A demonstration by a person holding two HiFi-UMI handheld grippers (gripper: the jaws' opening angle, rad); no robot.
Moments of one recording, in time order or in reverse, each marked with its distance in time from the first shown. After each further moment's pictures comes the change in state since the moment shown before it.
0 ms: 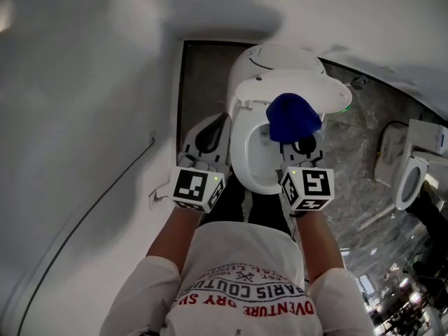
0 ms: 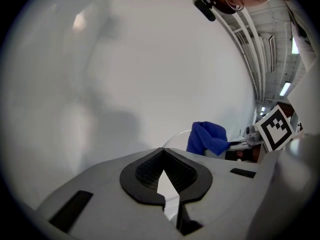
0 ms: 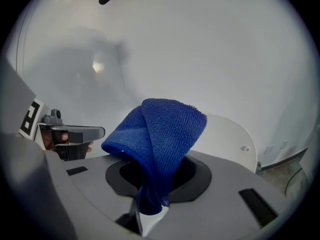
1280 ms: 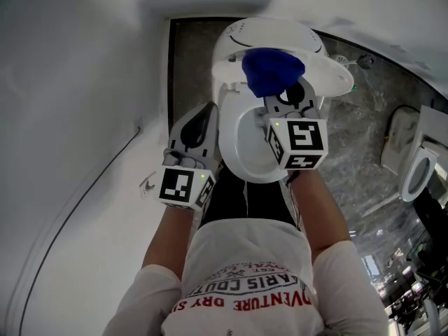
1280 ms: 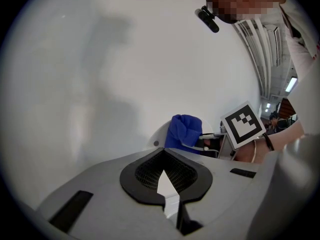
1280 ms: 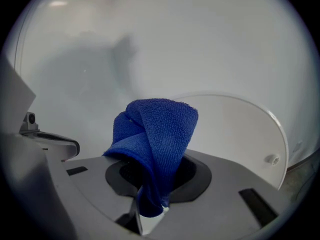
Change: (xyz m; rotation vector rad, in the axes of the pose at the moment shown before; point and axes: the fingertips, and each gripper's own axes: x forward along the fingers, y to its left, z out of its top) left arm 0.048 -0.024 -0.044 -0.003 0.048 0.057; right arm 0.087 -0.054 -0.010 -0.022 -0.031 0.067
